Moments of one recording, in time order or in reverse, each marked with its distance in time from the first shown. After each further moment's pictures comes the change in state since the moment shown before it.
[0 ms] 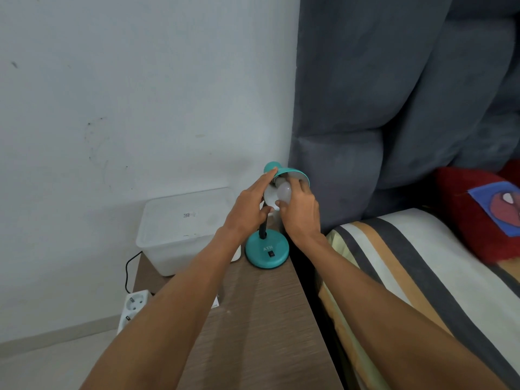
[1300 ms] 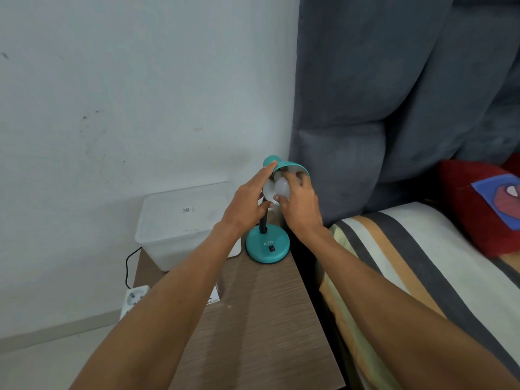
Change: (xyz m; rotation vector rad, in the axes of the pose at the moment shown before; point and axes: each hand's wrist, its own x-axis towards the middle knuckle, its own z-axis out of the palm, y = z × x) left_hand -0.003 -0.001 -0.002 -0.037 0.010 0.063; right_hand 0.003 0.008 0.003 0.022 -0.066 -0.040
